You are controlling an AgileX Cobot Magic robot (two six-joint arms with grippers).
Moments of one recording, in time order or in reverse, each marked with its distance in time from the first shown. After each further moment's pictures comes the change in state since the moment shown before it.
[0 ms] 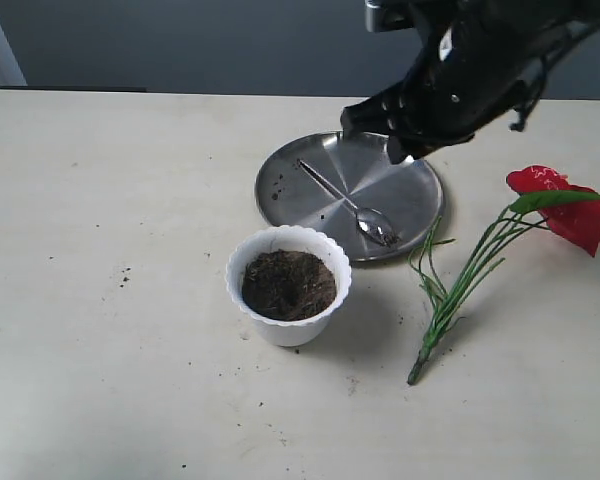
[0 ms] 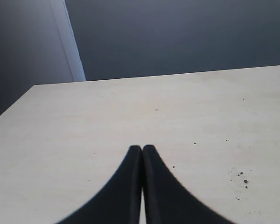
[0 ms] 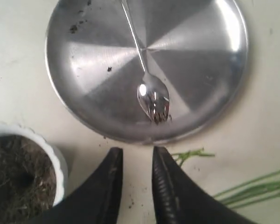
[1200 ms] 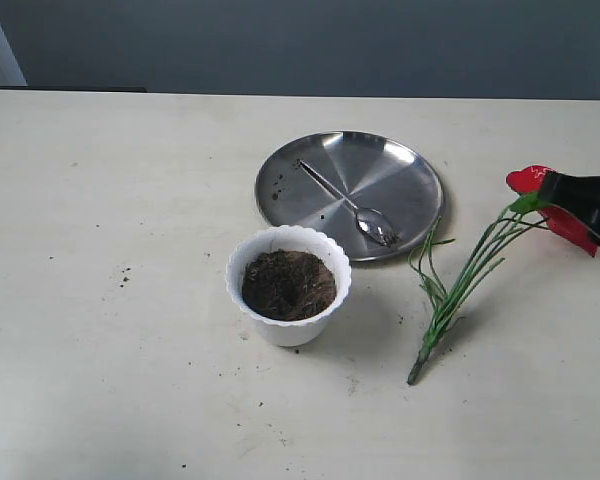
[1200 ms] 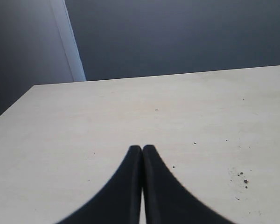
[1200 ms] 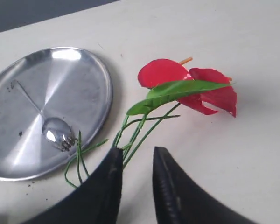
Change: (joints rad) left arm 0.000 0.000 0.000 0.000 0.000 0.000; right arm 0.000 -0.708 0.824 -0.909 -0.340 1.274
